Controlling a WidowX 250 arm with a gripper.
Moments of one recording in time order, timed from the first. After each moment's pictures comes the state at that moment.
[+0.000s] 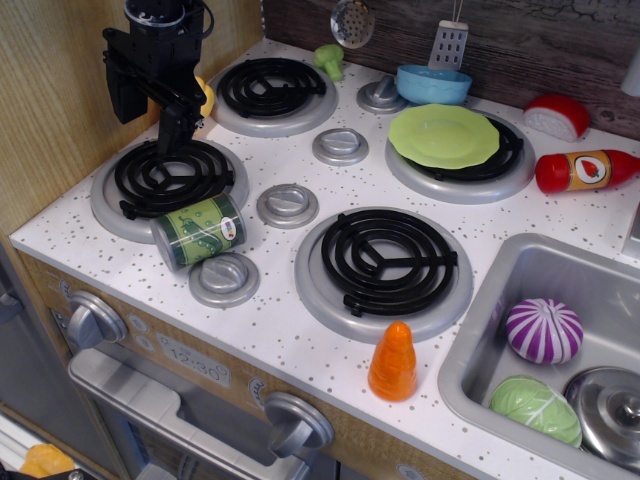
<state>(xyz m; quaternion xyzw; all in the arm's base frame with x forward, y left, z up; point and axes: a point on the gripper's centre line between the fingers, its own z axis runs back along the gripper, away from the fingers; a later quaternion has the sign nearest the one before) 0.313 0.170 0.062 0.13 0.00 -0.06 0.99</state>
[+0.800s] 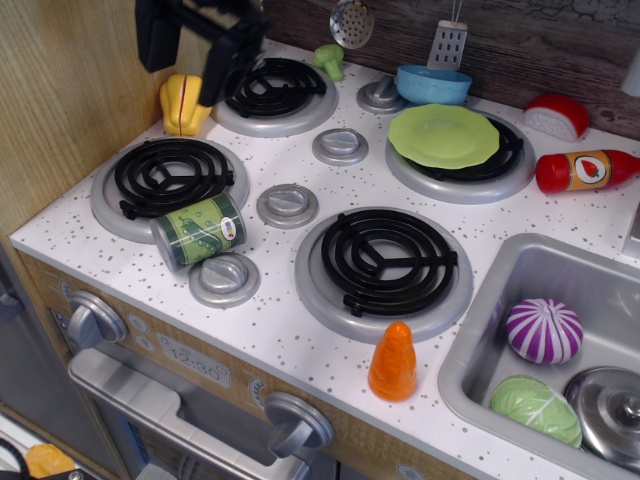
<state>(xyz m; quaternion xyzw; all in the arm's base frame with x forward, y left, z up) 0.273 0.073 0.146 0.12 0.08 0.03 0.99</state>
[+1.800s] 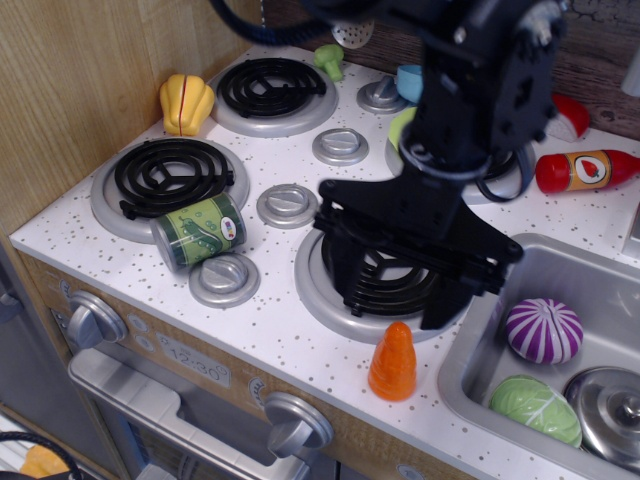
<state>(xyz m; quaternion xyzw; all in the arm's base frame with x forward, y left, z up) 0.231 -0.086 0.078 0.07 -0.04 0.10 0.99</state>
